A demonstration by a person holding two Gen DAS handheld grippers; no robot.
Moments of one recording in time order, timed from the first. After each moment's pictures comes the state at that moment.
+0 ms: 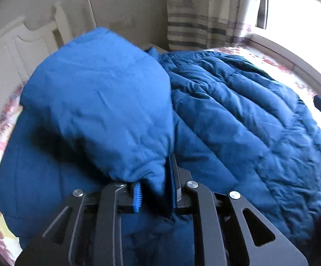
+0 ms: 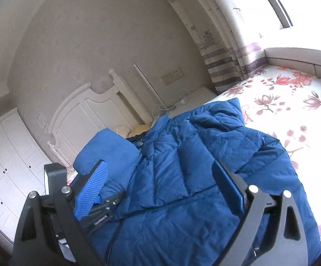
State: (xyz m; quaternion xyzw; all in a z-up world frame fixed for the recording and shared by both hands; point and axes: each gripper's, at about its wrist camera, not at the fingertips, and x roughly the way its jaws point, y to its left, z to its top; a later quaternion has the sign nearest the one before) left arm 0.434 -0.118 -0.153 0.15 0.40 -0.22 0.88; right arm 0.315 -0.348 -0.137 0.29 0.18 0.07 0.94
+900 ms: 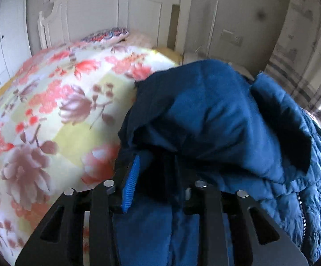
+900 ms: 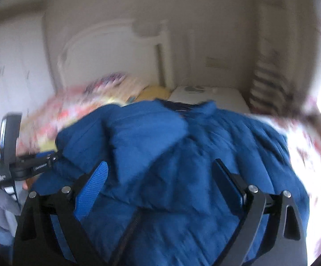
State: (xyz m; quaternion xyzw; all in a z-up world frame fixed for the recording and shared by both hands) left arm 0.408 0.070 -0.167 -0.06 0.40 0.02 0.92; right arm 0.379 -0.185 -0.097 -0.04 0.28 0.14 0.95
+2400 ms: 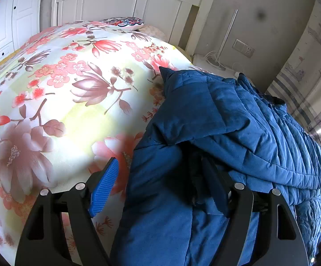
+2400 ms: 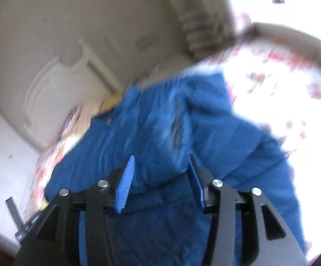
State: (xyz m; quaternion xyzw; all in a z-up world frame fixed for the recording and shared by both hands) left arm 0.404 0.109 -0.176 -0.14 0.40 0.03 0.91; right arm 0.369 -0.367 -0.139 0.27 0.30 -0.01 0.92
